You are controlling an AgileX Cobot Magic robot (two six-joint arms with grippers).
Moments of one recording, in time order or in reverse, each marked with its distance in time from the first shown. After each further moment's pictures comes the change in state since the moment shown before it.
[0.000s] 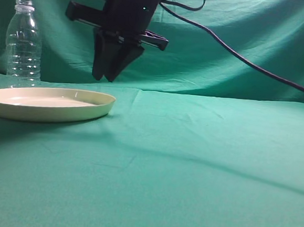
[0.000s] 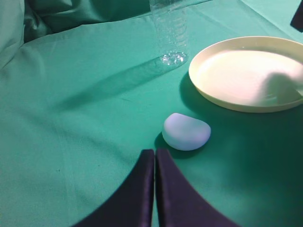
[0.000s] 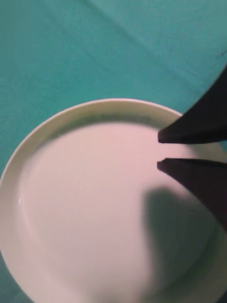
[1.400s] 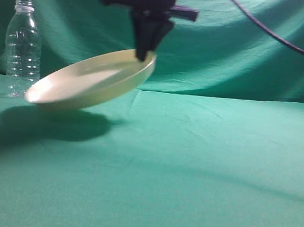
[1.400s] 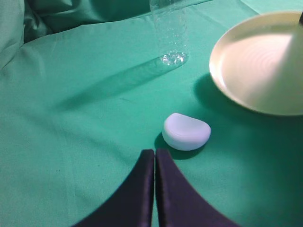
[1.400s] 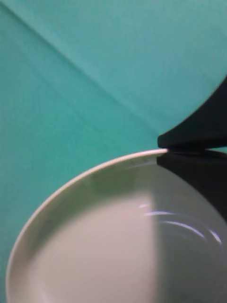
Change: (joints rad) left arm 0.000 0.000 0.000 0.000 0.000 0.000; right arm 0.009 0.010 -0.066 -0.215 0.086 0.098
